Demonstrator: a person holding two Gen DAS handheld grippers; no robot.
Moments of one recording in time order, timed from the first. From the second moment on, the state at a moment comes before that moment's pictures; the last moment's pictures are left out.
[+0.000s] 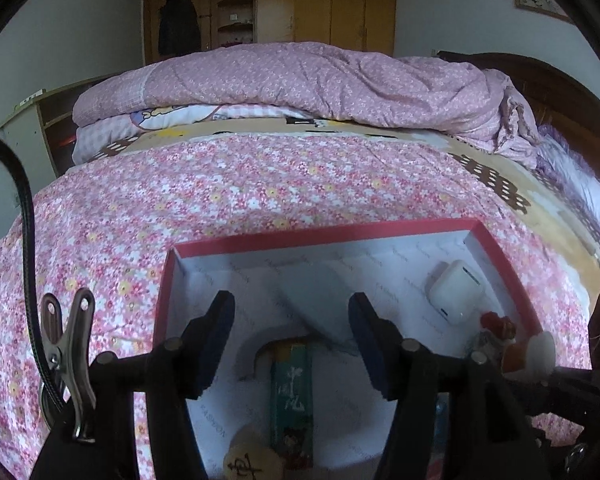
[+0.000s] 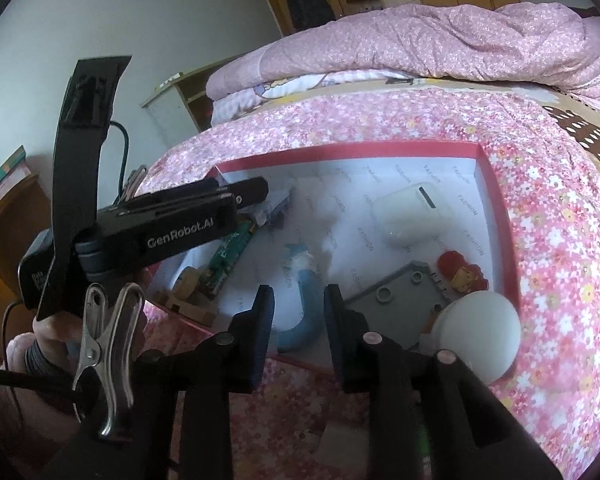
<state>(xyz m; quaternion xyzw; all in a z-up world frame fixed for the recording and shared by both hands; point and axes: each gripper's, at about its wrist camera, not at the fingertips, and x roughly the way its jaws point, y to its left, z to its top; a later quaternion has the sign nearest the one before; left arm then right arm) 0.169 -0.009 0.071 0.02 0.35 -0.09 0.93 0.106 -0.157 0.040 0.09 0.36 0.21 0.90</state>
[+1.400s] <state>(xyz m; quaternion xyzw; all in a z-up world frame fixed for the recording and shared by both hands) 0.068 0.005 0.064 0.01 0.38 -0.10 0.92 0.015 -0.195 0.032 0.09 0.36 0.14 0.92</state>
